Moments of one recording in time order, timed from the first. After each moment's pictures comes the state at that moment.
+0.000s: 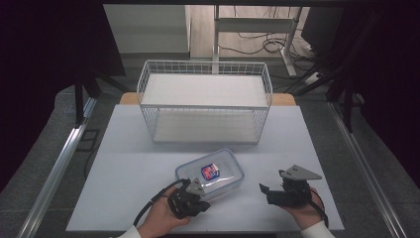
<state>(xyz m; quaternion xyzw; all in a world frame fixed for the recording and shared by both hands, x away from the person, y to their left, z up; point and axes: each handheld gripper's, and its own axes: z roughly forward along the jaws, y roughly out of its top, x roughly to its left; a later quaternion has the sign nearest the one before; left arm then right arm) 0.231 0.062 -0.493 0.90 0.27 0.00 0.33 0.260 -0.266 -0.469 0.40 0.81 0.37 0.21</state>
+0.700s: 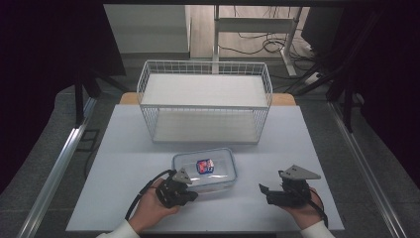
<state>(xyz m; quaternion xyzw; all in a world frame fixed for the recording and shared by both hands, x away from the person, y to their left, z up) 0.253 0.095 -0.496 0.89 0.31 0.01 0.33 0.261 -0.266 -0.471 0.40 0.81 0.37 0.21</state>
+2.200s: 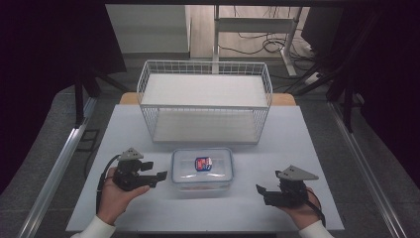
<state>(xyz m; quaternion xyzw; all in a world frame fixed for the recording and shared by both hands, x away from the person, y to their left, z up) 0.259 0.198 -0.466 0.77 0.48 0.08 0.42 0.260 -0.260 -0.474 0.40 0.81 0.38 0.20</state>
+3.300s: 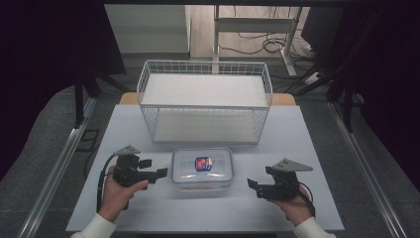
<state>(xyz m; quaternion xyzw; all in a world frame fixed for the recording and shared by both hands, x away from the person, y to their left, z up) 0.272 0.204 -0.471 0.74 0.50 0.04 0.45 0.276 -0.241 -0.469 0.41 0.80 0.42 0.14</state>
